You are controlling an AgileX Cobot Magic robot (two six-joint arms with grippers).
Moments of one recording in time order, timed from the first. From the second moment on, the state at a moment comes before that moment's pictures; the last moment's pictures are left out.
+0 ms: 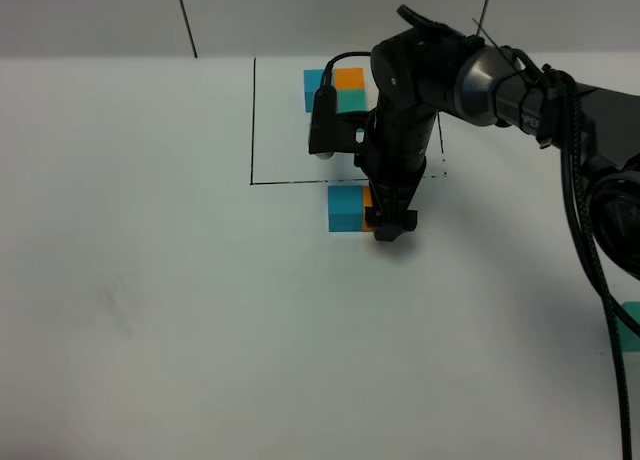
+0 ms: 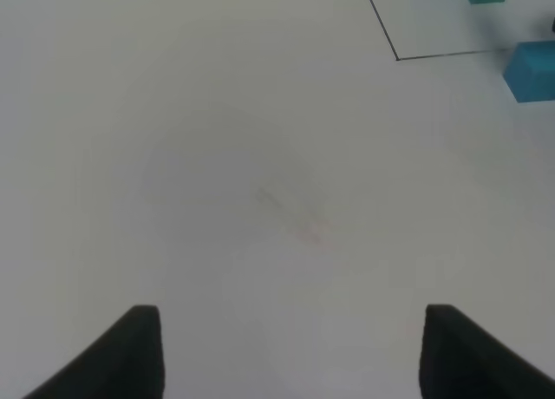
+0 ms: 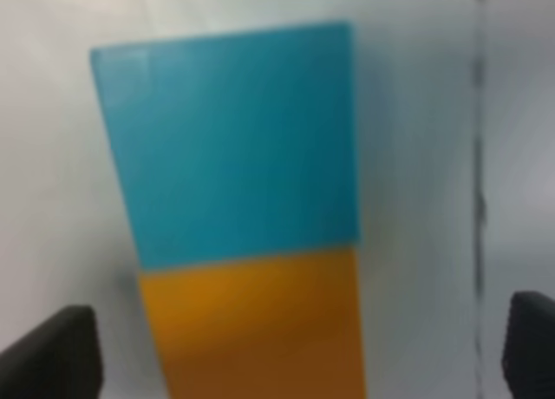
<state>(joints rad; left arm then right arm) -0.01 -0.01 -0.51 -0.16 1.06 0.08 0.47 2.30 -1.81 -0.05 1.01 -0.88</state>
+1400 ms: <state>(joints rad) -0.01 -0.01 -0.51 -0.16 1.06 0.08 -0.09 1.49 -0.64 -0.02 0.55 0.08</state>
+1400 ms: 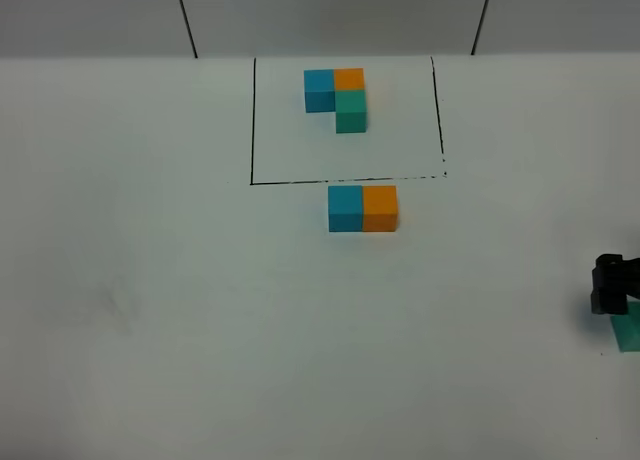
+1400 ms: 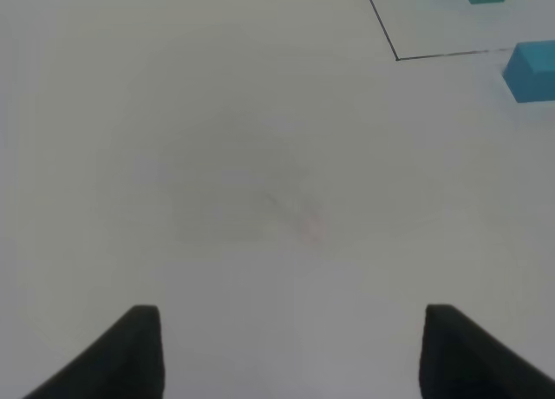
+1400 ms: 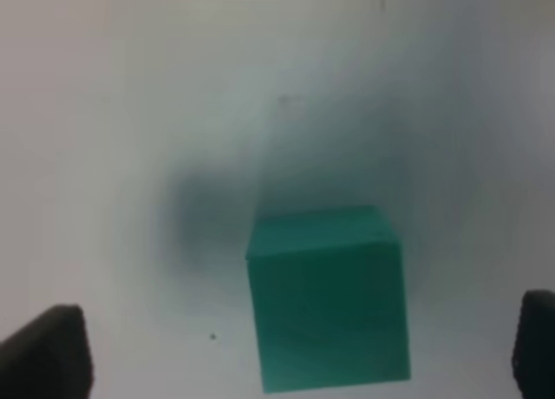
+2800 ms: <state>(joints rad) -0.01 -0.01 -0.51 -0.16 1.06 0.08 -0.19 1.66 -0.64 0.07 0.54 -0.13</state>
